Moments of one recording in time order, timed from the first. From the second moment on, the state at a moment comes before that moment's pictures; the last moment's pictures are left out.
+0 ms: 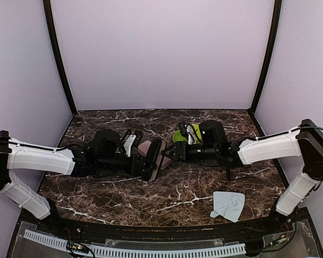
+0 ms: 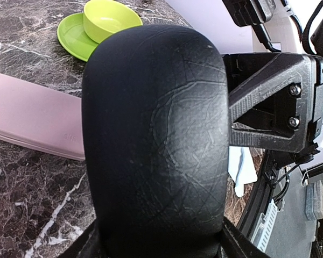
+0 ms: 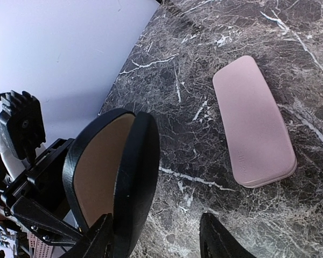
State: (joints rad) left arm -0.89 1.41 0.72 0.16 0.24 -0.52; right arm 0.85 1.62 0.87 0.31 -0.34 0.73
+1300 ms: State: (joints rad) left arm -0.89 1.40 0.82 0.03 0.53 -0.44; right arm 0.72 1.44 0.75 0.04 -0.19 0.52
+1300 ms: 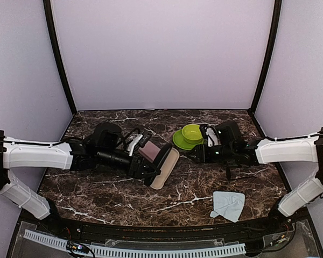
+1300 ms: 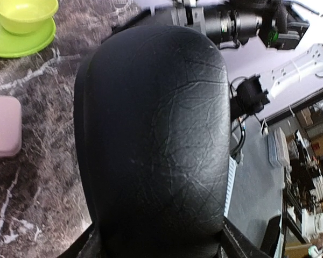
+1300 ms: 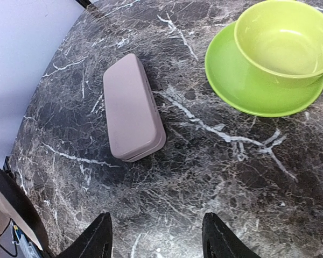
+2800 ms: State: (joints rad) left arm -0.72 1.93 1.08 -0.22 1.00 -0.27; right arm 0.70 1.46 0.65 0.10 -0.25 0.52
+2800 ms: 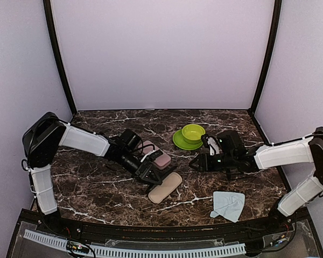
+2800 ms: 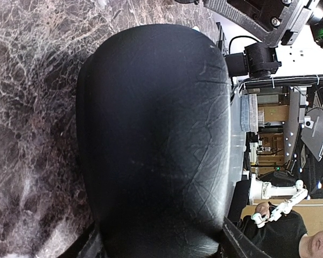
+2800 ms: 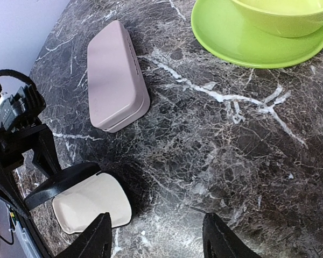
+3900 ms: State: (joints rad) left arm -0.72 1.79 1.10 -0.41 0.60 -0.18; right arm 0.70 1.43 0.65 0.01 -0.20 0.50
